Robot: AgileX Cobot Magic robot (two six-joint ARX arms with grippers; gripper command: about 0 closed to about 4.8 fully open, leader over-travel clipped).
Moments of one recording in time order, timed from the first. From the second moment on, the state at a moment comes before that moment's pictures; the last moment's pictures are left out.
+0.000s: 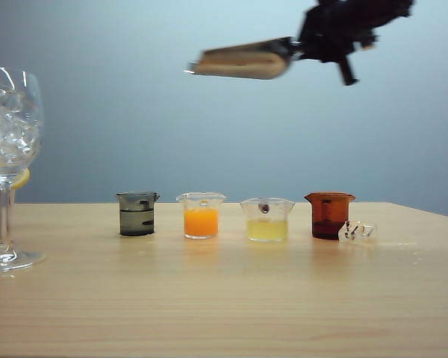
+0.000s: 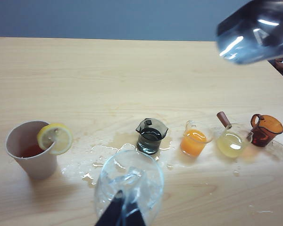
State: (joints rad) left arm 0.11 0.64 0.97 -0.67 0.41 0.03; right arm 0.19 1.84 1.60 0.18 -0.34 1.24
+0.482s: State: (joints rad) left arm 0.11 0.64 0.97 -0.67 0.40 0.03; right arm -0.06 1.84 1.50 0.22 -0.35 1.23
